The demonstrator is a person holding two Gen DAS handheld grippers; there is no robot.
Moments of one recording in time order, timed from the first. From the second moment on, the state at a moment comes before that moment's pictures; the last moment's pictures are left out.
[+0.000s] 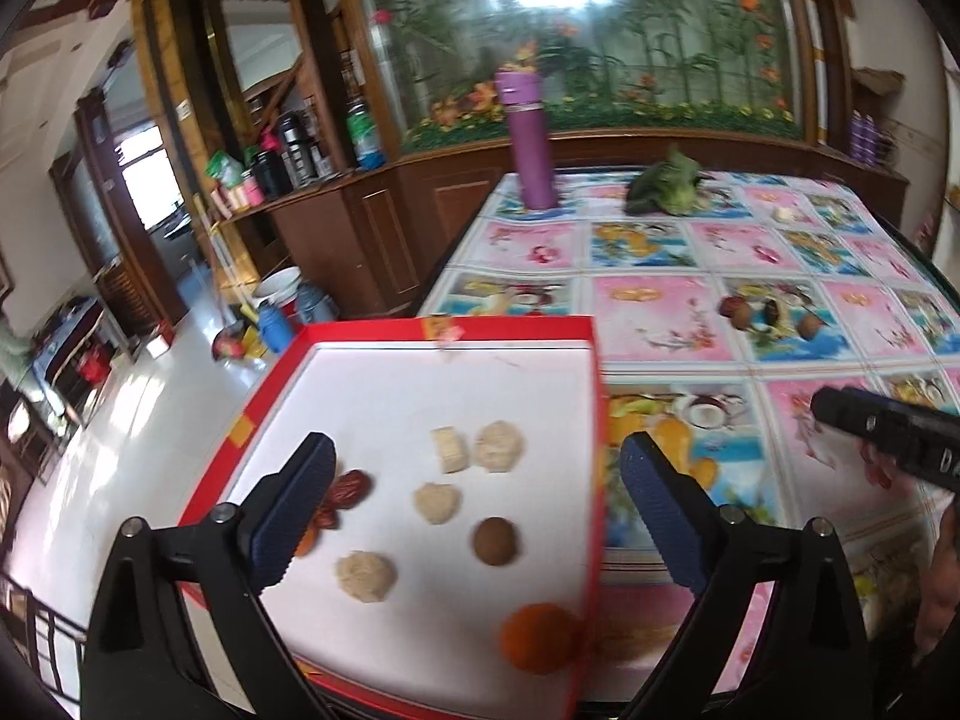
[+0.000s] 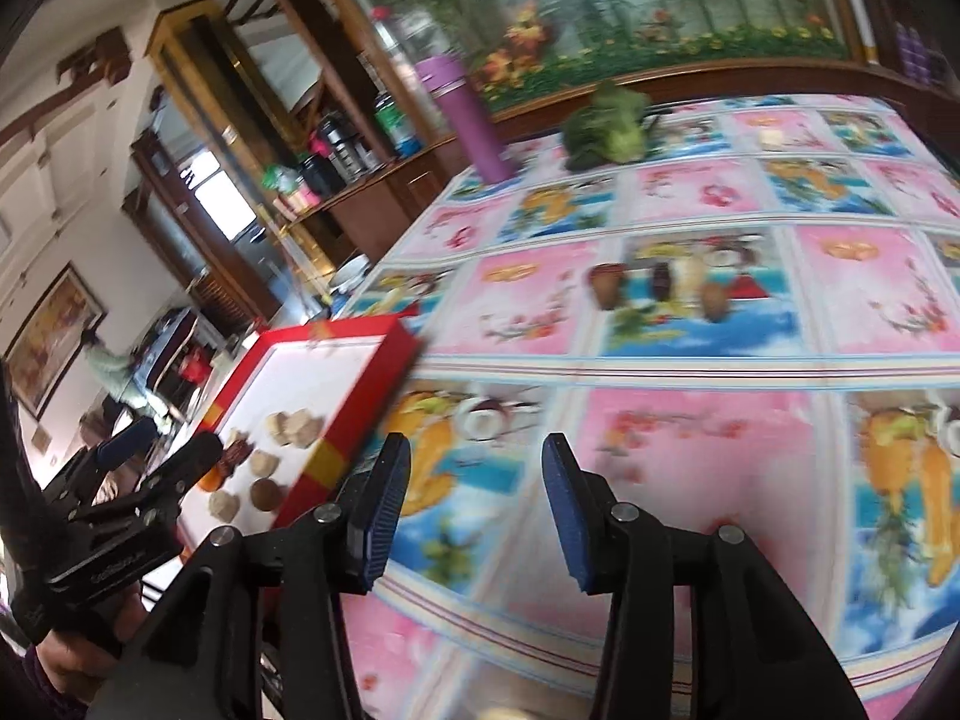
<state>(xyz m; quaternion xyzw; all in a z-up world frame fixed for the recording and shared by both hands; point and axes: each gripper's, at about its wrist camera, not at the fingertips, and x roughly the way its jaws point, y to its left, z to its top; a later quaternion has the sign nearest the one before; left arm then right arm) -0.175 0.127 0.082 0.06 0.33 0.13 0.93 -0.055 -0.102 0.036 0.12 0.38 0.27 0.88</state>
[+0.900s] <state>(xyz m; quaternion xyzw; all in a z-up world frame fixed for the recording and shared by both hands) -0.144 0.075 0.093 0.07 0.36 0.00 0.93 0.054 -0.142 0.015 0.05 0.41 0.16 0.89</state>
